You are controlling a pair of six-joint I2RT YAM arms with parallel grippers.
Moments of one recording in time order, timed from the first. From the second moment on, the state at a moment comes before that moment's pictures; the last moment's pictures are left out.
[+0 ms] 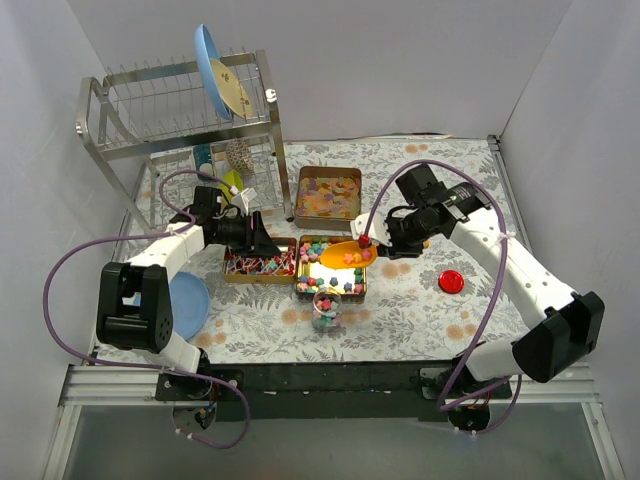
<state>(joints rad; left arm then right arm) -0.12 1.54 0.96 -0.43 0.87 -0.21 0.55 1.39 1.36 -1.15 -0.42 -1.17</state>
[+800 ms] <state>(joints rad) -0.12 1.54 0.94 -0.34 0.84 -0.25 0.86 1.39 1.48 -1.35 0.04 -1.16</state>
